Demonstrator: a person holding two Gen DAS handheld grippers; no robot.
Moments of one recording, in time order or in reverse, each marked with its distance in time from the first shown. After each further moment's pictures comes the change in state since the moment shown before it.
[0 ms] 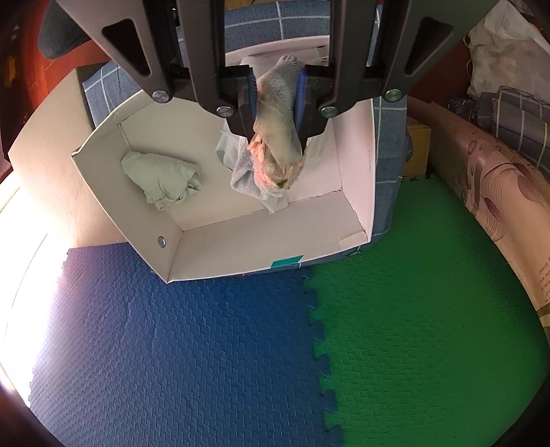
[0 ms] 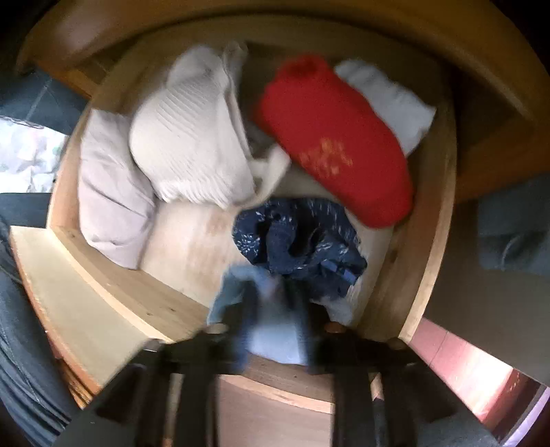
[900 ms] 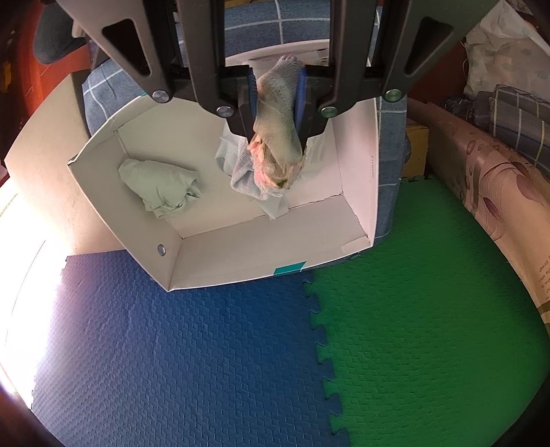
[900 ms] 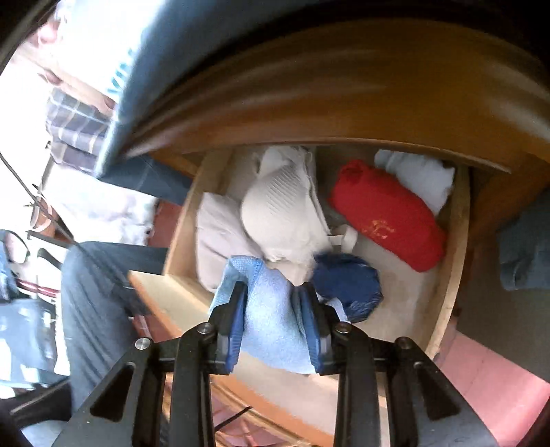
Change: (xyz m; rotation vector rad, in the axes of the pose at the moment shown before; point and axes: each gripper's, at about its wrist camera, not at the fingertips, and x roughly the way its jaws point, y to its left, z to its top) left arm 0.006 -0.004 -0.006 0.020 0.010 0.017; right arm -0.108 -0.035 -0.011 0.062 -0.282 0.430
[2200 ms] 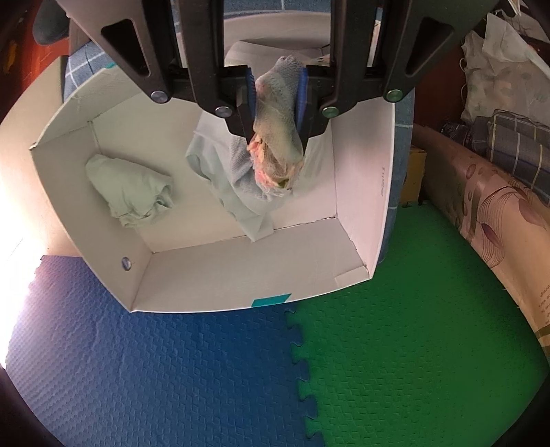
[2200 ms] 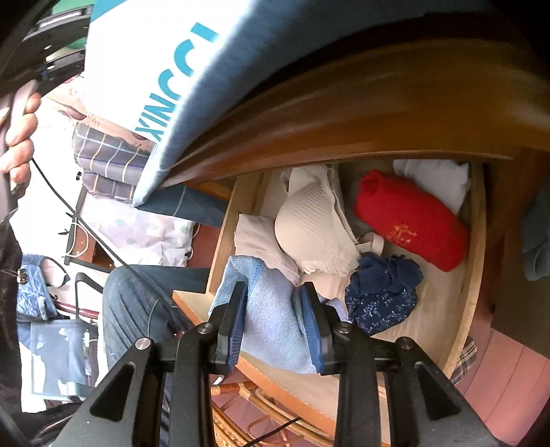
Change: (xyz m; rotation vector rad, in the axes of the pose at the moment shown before) left arm 0.048 0.003 -0.003 -0.061 0.090 0.071; right arm -0.002 -0.008 -0.008 0.072 -0.061 0.172
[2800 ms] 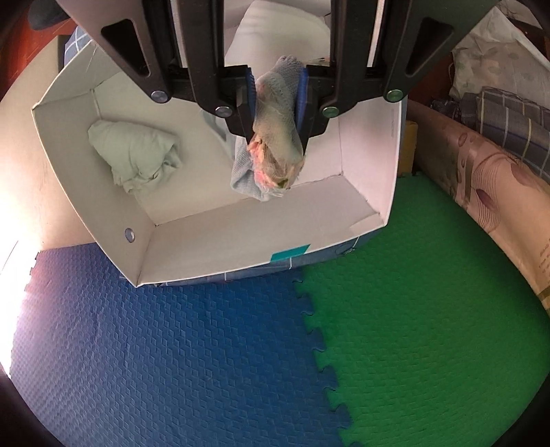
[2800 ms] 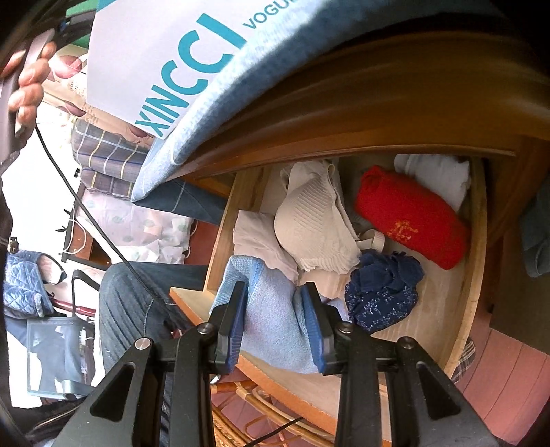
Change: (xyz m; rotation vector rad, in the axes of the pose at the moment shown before) left arm 0.001 -0.031 0.037 0.067 -0.066 0.048; right arm 0.007 0.004 -0.004 -0.010 0.002 -0.010
